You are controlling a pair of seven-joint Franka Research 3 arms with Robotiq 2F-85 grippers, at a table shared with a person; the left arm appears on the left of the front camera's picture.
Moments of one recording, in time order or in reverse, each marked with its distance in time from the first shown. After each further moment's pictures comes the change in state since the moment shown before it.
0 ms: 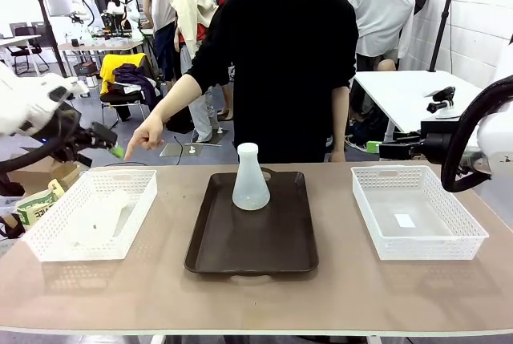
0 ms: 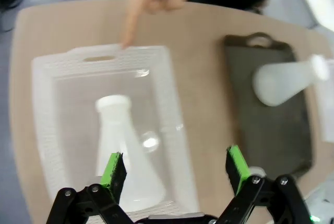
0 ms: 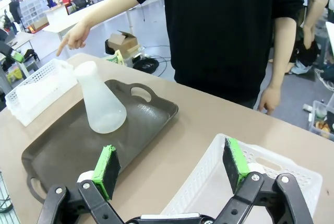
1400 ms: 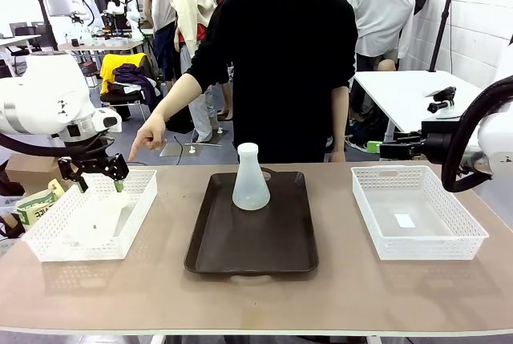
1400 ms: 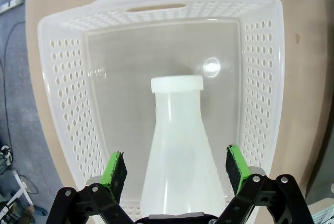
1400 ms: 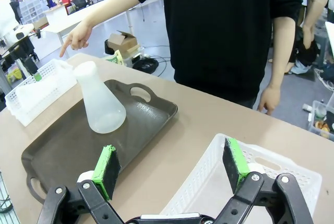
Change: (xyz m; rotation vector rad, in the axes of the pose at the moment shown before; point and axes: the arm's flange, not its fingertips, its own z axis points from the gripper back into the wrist) left arm 0.041 0.020 -0.102 0.313 0.417 -0.016; right arm 0.000 0.000 0.000 -0.002 0.000 0.000
